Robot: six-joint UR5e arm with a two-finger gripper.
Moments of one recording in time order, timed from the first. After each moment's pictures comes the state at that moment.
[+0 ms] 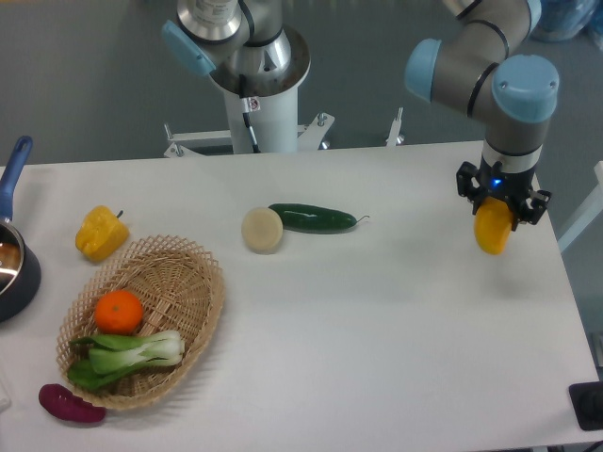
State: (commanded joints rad) arm 2.87 -1.92 -1.68 -0.93 1.64 1.47
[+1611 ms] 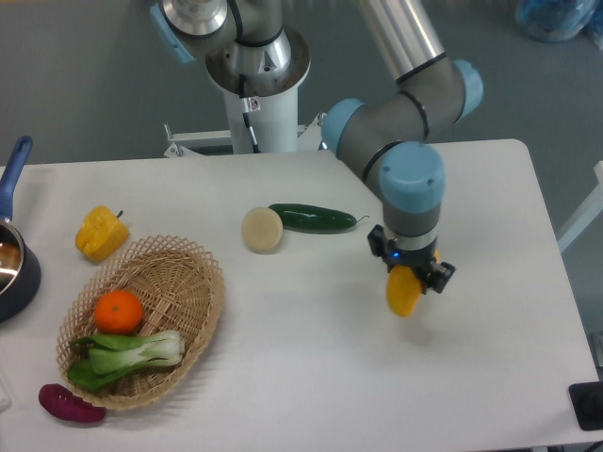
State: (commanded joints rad) arm 2.55 -2.01 -1.72 -0.89 1.69 1.22
